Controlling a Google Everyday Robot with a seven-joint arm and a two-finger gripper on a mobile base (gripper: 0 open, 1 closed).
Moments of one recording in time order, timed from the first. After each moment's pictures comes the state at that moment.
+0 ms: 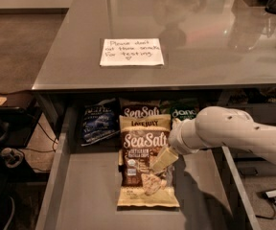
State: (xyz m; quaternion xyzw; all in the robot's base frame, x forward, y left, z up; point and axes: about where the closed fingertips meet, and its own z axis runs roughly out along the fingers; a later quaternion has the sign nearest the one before) arm 0.522 -0.089 0.636 -0.51 0.81 0.09 0.28
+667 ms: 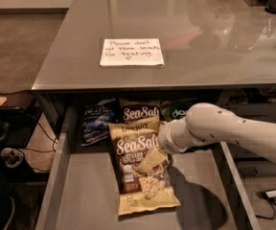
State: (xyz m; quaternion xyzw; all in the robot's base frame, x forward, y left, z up) arm 0.520 -0.047 0.627 -0.51 0.80 0.16 0.27
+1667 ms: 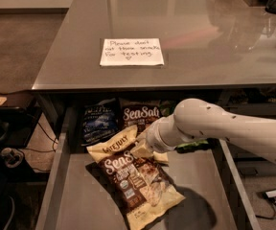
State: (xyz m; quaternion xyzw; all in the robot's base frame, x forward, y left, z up) arm 0.509 -0.007 0.645 -0.53 0.78 0.18 0.27
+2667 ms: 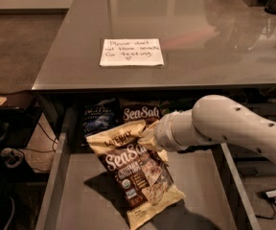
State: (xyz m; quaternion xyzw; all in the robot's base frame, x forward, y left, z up) arm 0.492 -0.022 0.708 -0.54 0.76 0.15 0.33
